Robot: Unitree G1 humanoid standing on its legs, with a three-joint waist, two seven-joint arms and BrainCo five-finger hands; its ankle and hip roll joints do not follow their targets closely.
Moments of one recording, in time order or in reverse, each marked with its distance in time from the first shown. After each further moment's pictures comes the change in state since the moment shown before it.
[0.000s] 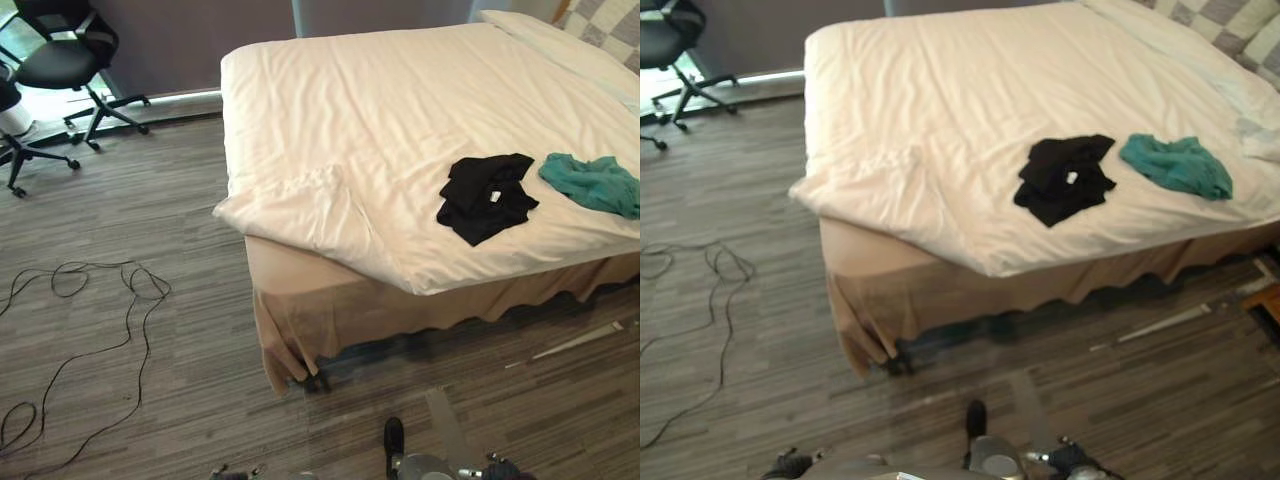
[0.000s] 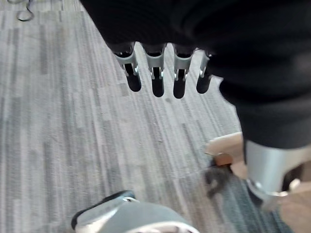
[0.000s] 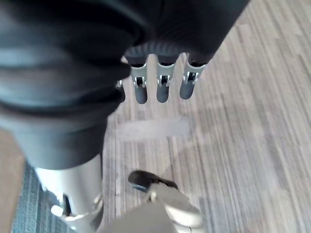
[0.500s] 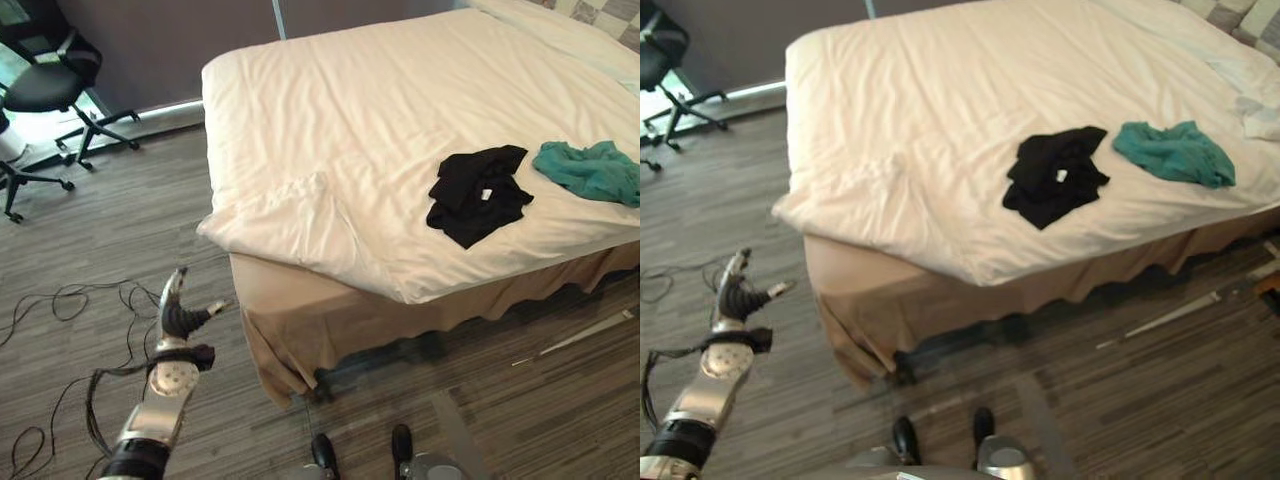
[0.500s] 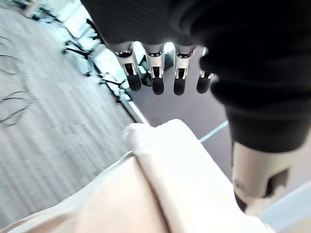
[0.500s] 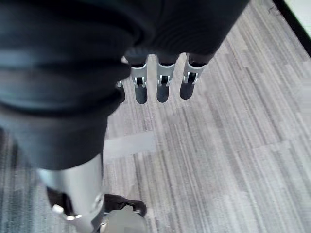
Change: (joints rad) left arm -0.083 0.347 0.076 -0.869 0.100 -0.132 0.122; right arm 0.159 -0.074 -0.079 0.003 -0.005 -0.012 -0.015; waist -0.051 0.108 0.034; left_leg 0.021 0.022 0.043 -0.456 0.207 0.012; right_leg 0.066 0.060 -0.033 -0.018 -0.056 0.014
